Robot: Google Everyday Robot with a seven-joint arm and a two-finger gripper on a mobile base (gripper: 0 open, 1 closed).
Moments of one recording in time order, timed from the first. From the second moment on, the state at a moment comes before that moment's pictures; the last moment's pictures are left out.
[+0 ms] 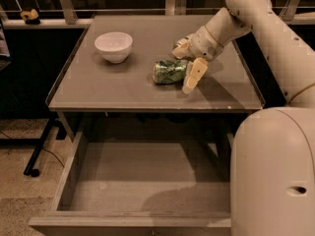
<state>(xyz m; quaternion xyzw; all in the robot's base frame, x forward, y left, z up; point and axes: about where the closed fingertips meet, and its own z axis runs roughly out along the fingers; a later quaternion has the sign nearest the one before) 0.683 -0.090 0.837 -0.69 0.64 0.22 0.25</state>
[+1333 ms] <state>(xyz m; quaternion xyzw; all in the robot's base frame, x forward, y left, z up) 0.683 -0.090 0.837 -0.69 0.64 0.22 0.25</state>
